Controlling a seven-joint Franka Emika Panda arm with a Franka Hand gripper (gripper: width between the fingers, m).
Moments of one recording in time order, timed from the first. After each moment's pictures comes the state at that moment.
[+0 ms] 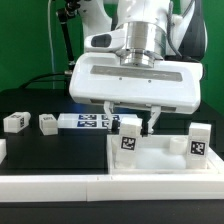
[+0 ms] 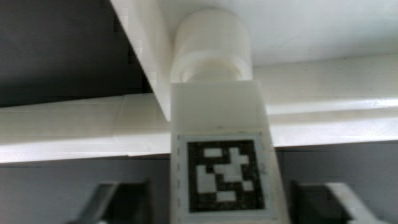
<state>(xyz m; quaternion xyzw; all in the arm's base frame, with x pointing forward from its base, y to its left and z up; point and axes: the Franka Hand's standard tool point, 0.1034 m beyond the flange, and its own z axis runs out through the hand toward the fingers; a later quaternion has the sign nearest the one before) 0.609 0.011 0.078 0.95 -0.08 0.30 0.06</state>
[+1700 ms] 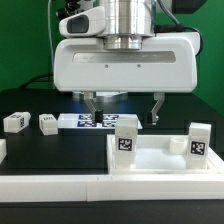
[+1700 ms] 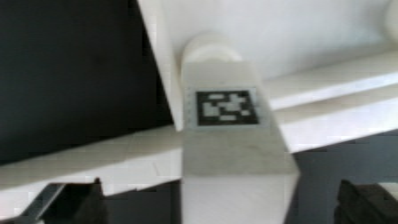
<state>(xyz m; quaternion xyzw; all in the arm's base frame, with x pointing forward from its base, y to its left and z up) 0.623 -0.001 0.097 0.99 -0.12 0.04 -0.02</state>
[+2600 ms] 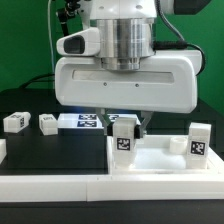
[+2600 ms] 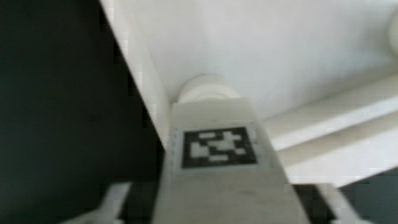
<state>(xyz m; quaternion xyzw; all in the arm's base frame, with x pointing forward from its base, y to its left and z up) 0.623 0.000 0.077 0.97 -0.22 -0.01 -0.02</state>
